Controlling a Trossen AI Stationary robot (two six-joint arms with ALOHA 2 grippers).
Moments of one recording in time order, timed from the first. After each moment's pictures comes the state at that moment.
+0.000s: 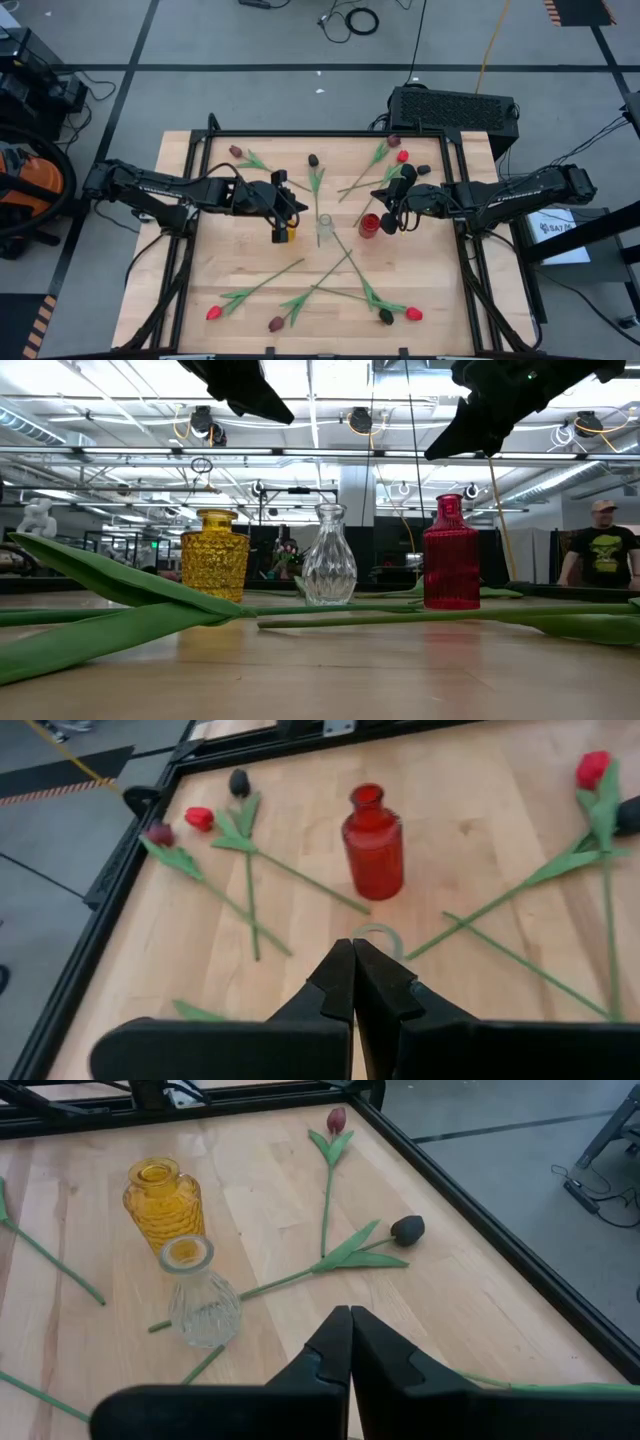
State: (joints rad) left arm -0.09 1.32 1.02 -0.29 -0.22 0.11; right arm 0.09 1.02 0.69 -0.21 0.47 0.24
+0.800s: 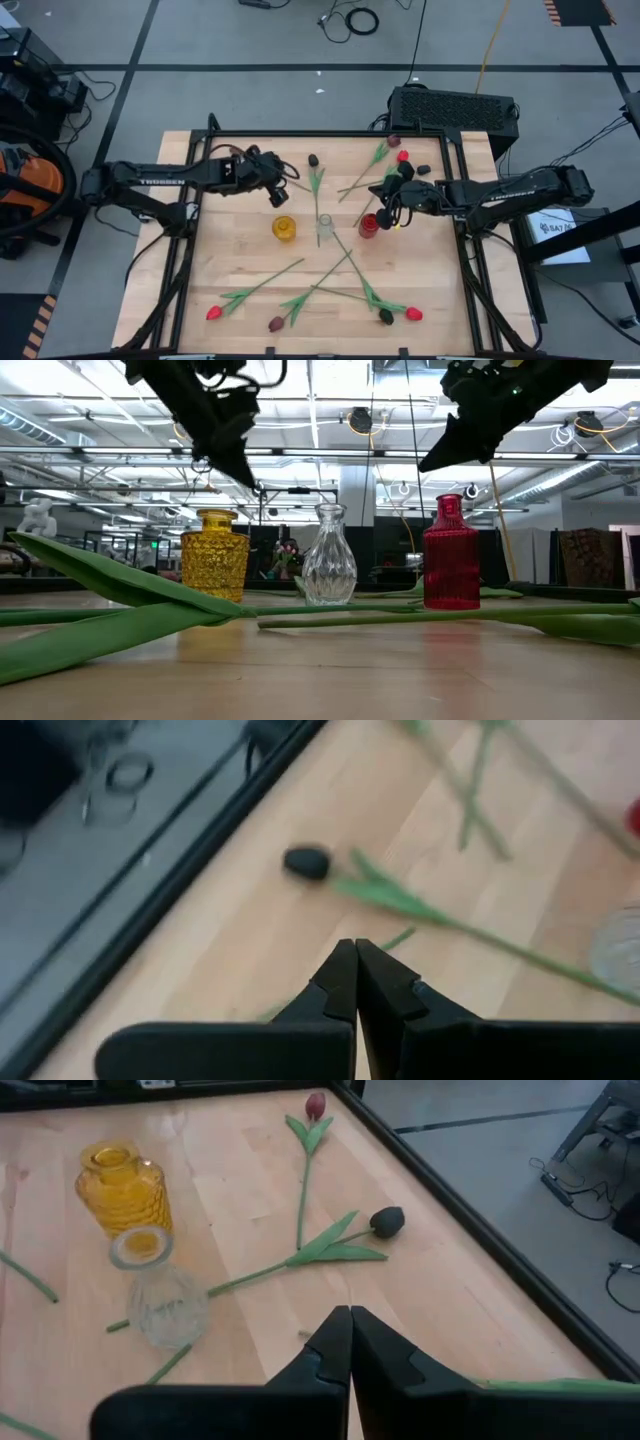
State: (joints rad) left arm 0.20 1.28 0.91 -0.44 -0.38 -0.17; right arm 0.03 1.08 0.69 -0.18 0.47 0.20
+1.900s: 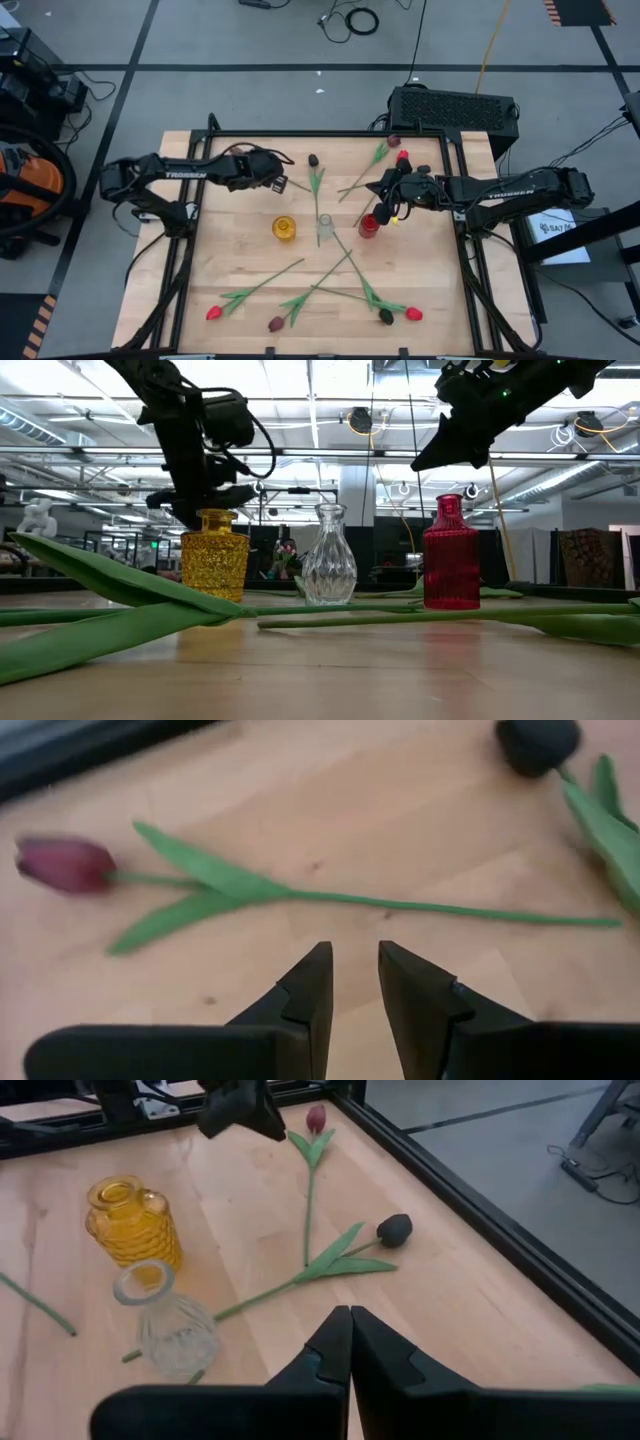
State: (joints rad) left arm 0.34 1.45 0.85 -0.57 -0.43 -0.77; right arm -0.03 1.08 0.69 -0.13 0.39 0.25
